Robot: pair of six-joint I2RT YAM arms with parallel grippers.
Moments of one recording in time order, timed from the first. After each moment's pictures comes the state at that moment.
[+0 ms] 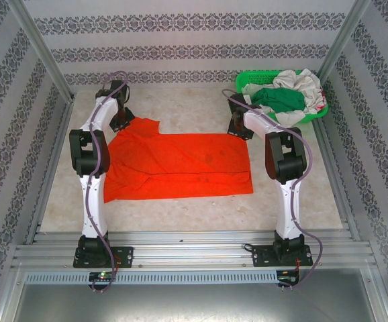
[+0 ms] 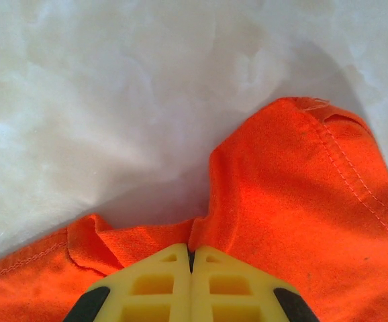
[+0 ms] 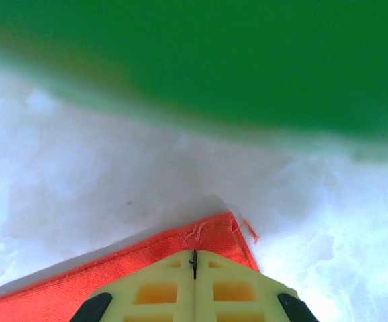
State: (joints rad) left arm 0.02 2.40 2.17 -1.06 -0.09 -0.66; right arm 0.24 2.25 1.76 -0.74 0.22 0.60
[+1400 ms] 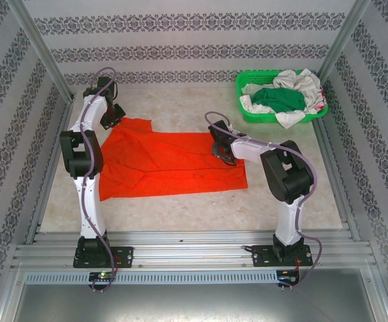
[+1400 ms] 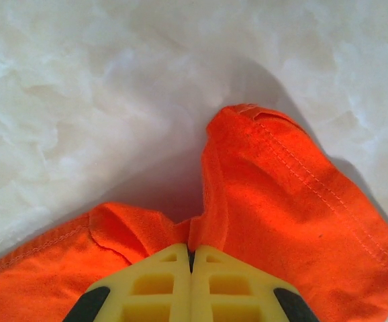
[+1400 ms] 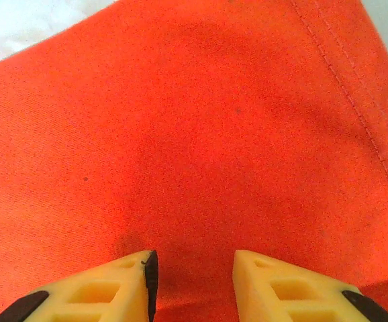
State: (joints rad) left arm 0.09 2.35 2.15 -1.05 -0.04 -0.61; right arm 0.48 1.96 1.21 -0.37 0.22 0.87
